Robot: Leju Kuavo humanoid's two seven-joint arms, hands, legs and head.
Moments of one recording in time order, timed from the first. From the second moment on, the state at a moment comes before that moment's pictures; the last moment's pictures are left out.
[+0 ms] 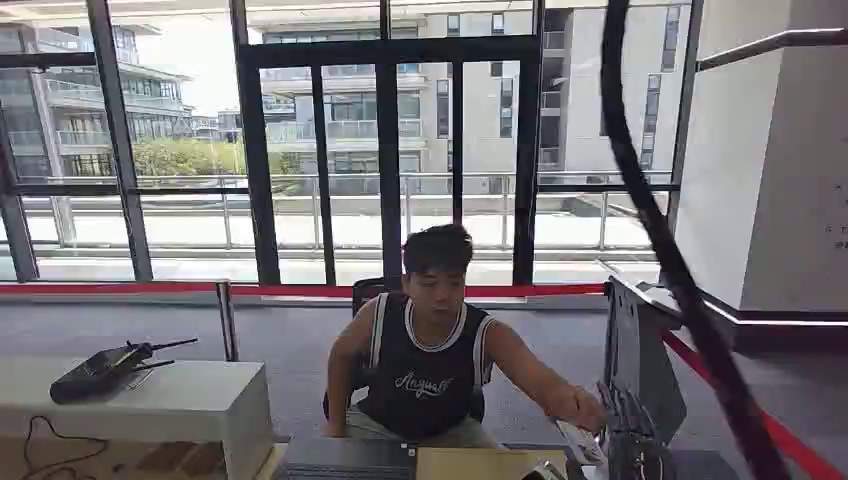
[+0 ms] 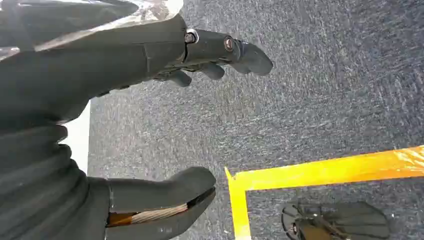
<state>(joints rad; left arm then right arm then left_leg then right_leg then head) -0.14 0.10 -1.18 -0.21 0.84 0.52 0.02 -0.76 -0.10 0.32 -1.09 1.15 -0.54 0.14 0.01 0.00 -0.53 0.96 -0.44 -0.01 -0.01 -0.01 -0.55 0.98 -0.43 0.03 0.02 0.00</state>
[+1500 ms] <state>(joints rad) -0.14 0.10 -1.21 -0.20 0.84 0.50 0.01 -0.89 -0.12 0.59 -0.68 0.97 -0.59 0.07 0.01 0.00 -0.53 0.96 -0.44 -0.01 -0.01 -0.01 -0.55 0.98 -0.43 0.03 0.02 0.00</state>
